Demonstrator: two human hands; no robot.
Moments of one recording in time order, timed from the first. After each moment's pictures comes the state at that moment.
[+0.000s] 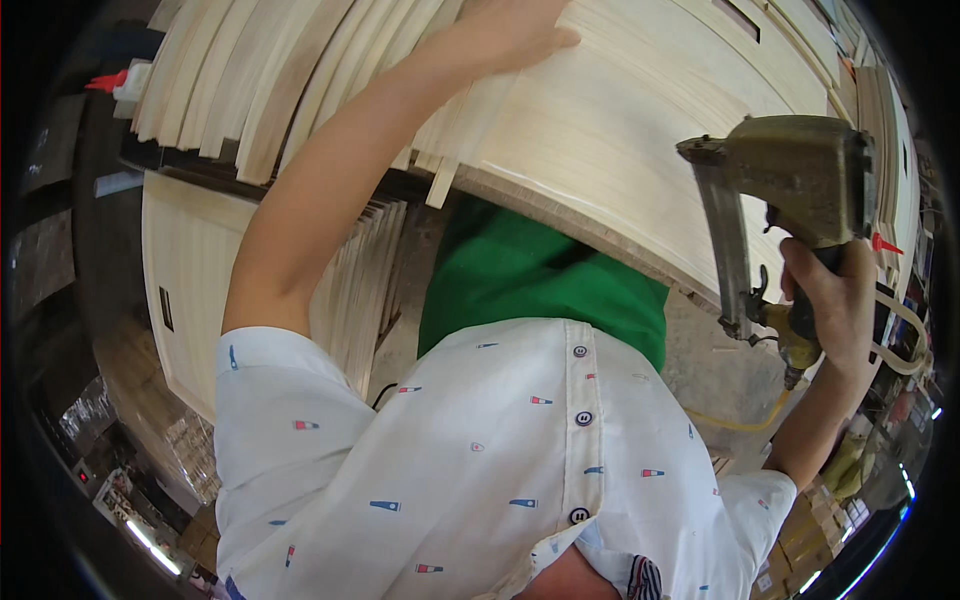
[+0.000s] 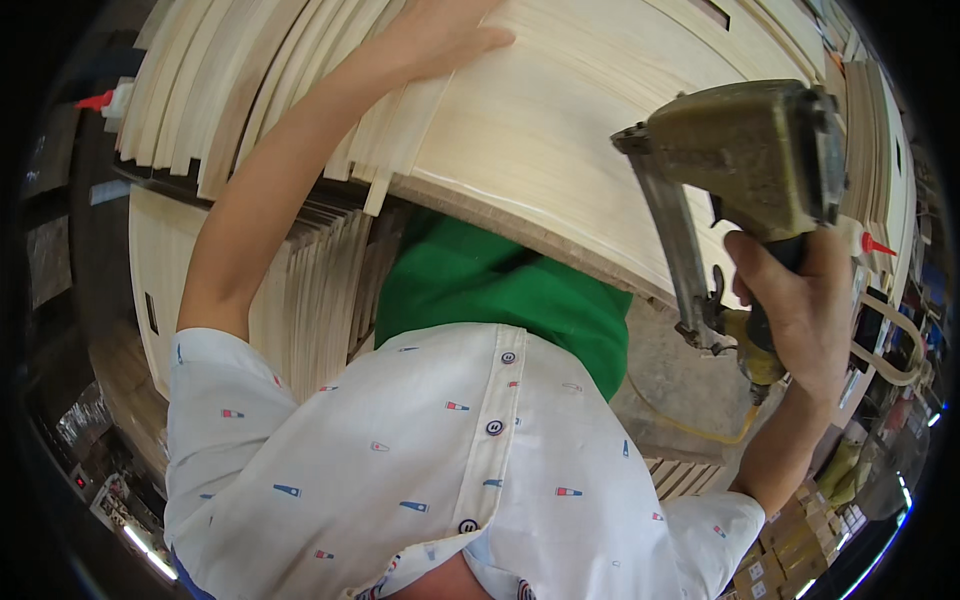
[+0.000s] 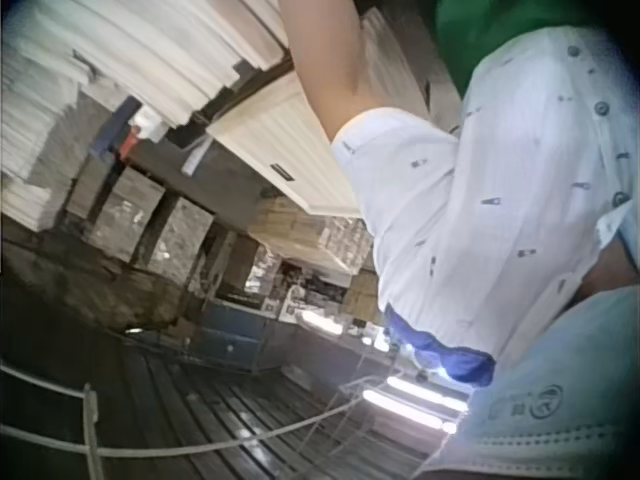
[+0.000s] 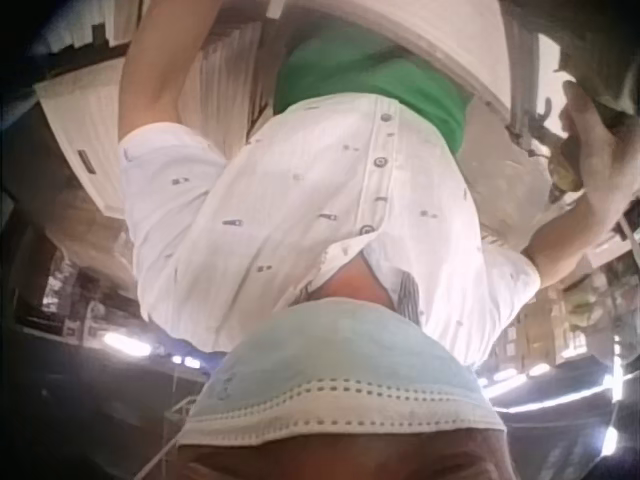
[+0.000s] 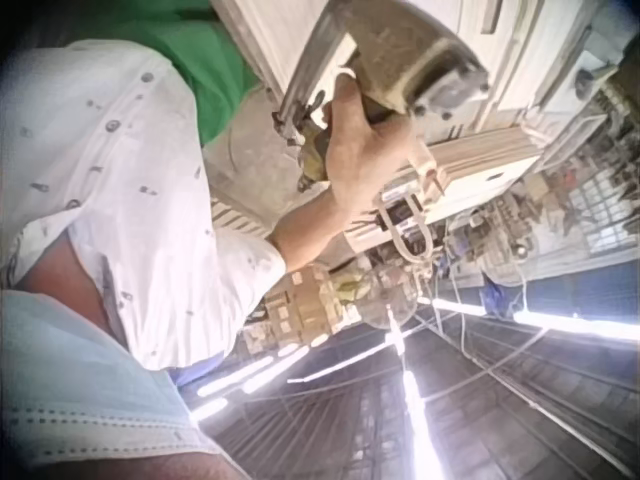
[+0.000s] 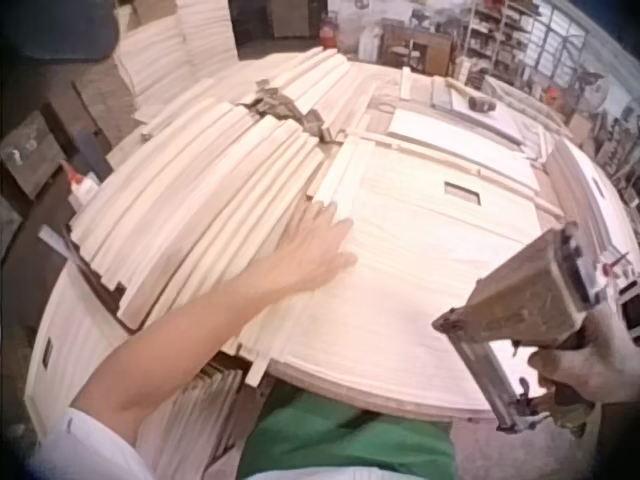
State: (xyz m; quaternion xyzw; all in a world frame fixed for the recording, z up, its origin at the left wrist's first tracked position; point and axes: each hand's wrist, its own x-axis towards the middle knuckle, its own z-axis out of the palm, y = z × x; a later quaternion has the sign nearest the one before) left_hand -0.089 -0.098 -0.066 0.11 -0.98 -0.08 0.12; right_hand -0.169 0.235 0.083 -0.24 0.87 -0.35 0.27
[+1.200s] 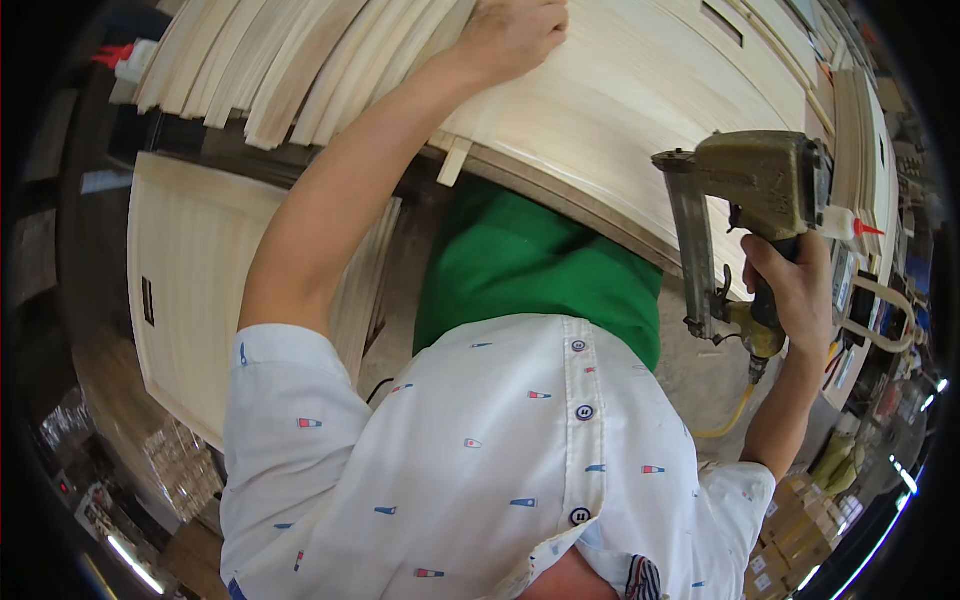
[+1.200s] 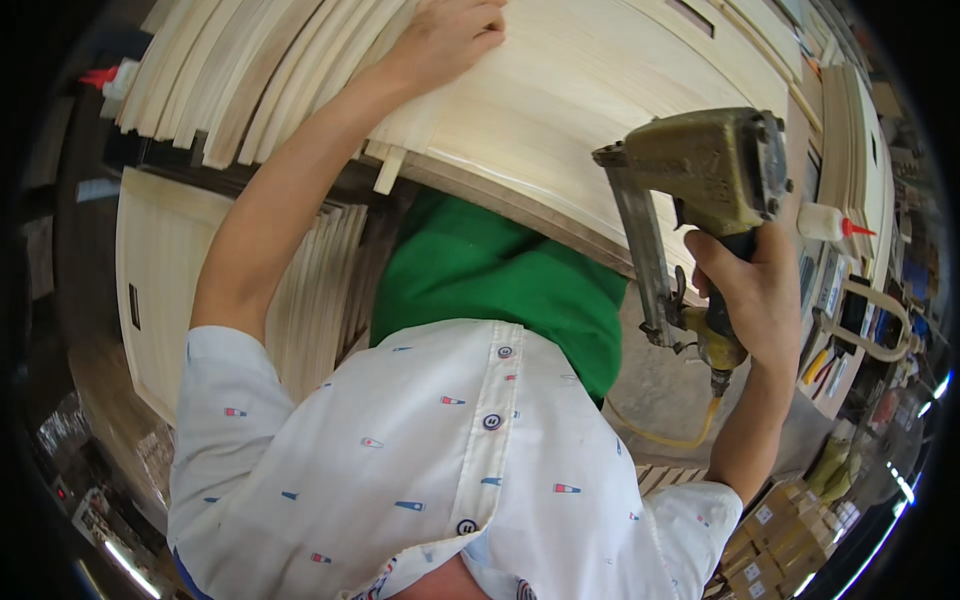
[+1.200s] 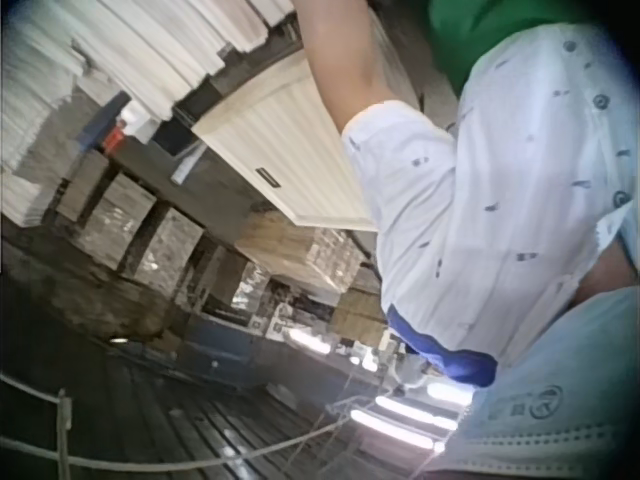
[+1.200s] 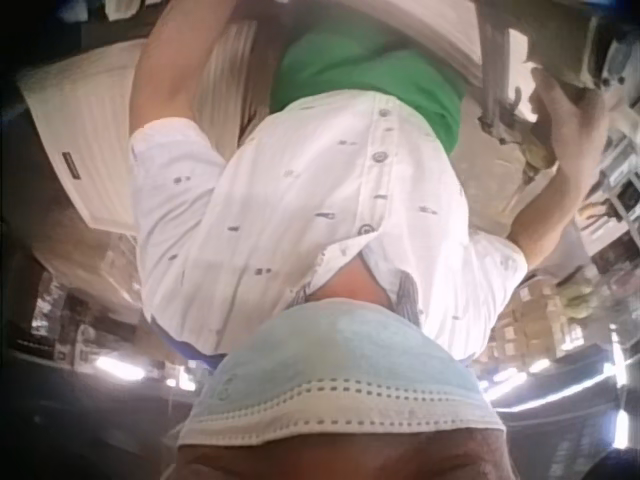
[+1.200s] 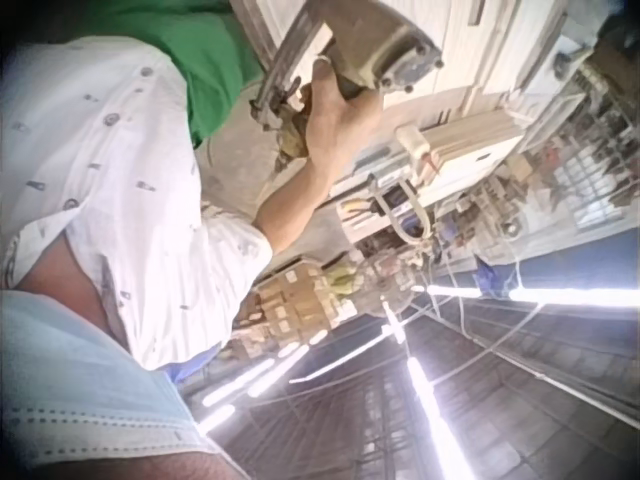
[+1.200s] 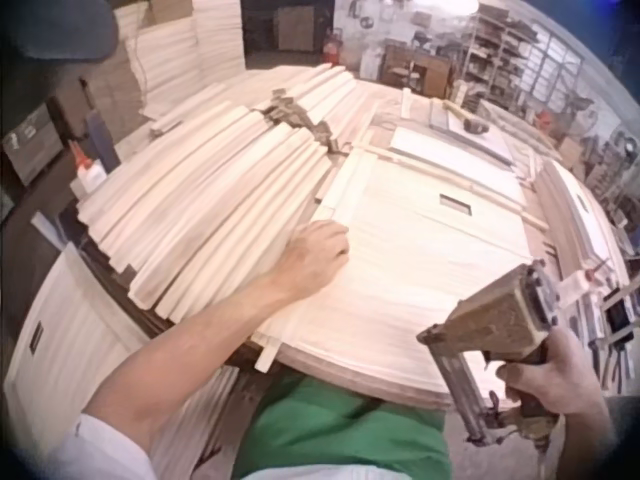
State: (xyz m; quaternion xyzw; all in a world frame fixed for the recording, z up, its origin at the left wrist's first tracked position) left_hand -0.103 -0.110 -0.086 0.01 -0.93 -0.17 0.33; right_hand -0.166 0.231 0.082 -0.23 0.86 -0.36 0.28
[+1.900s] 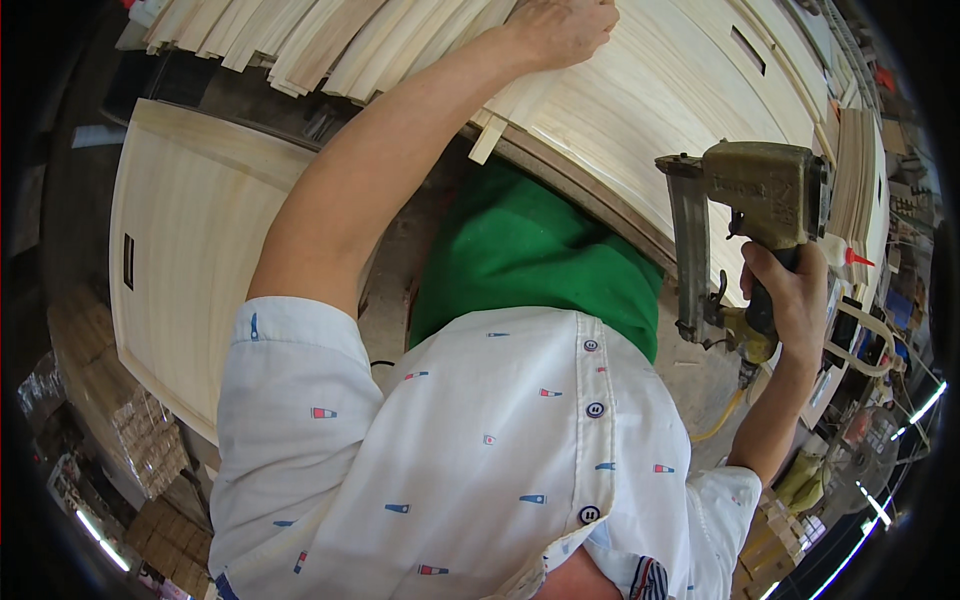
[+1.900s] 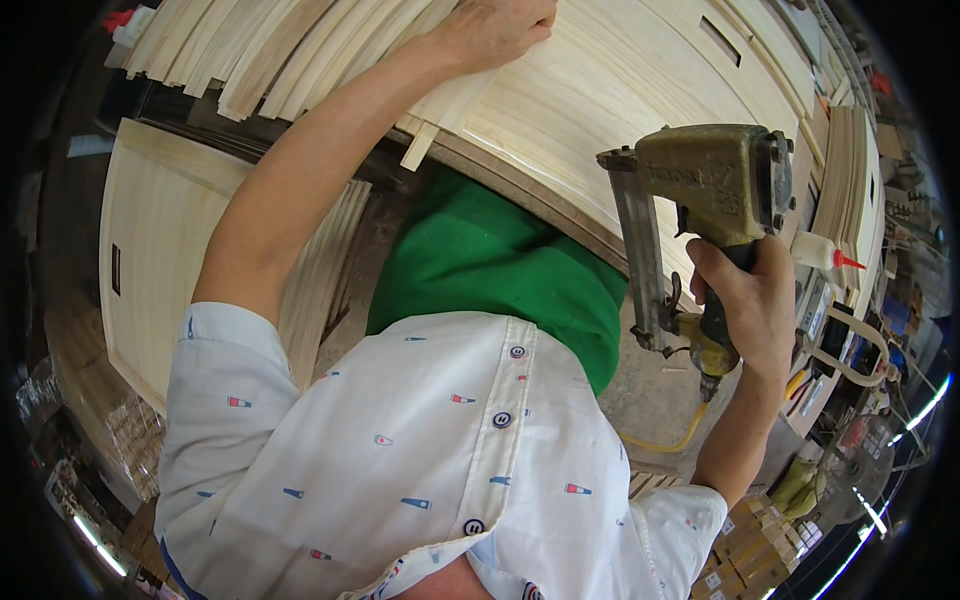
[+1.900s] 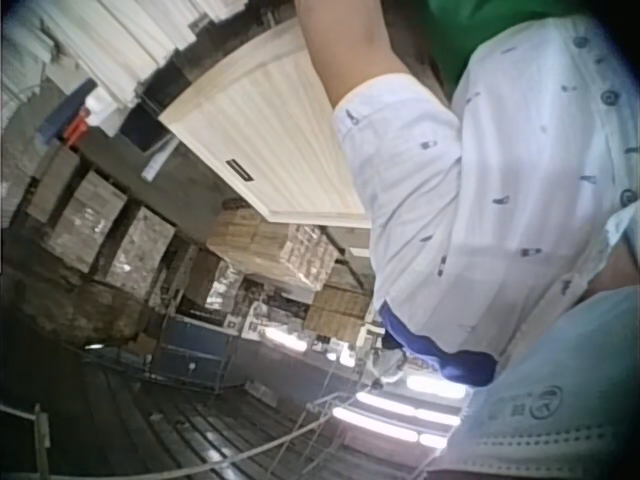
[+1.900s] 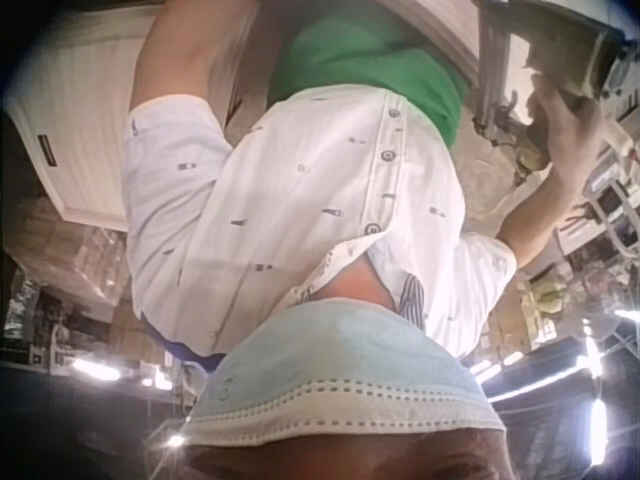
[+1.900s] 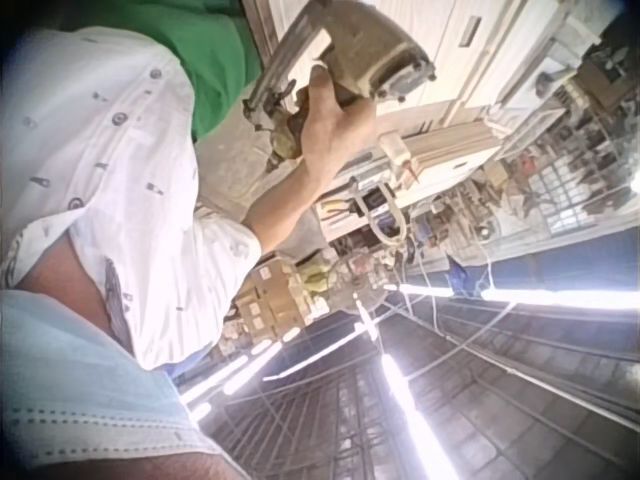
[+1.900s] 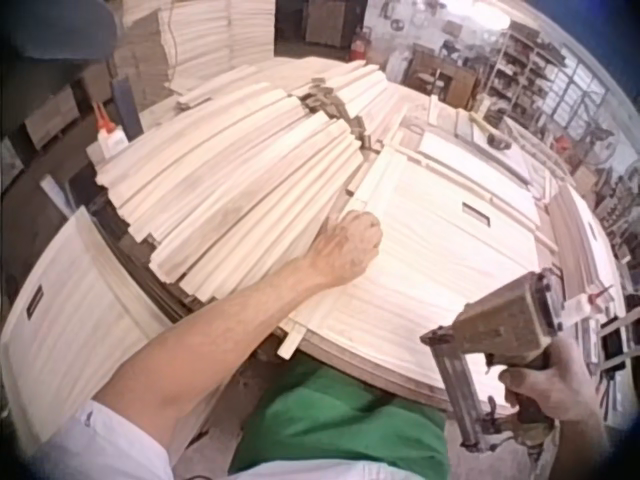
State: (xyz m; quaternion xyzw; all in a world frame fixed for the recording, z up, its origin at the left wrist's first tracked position) left_hand -0.110 -0.098 -0.086 0.01 -0.92 -0.15 0.36; right_hand -0.156 0.223 0.090 -0.25 0.86 -0.33 0.29
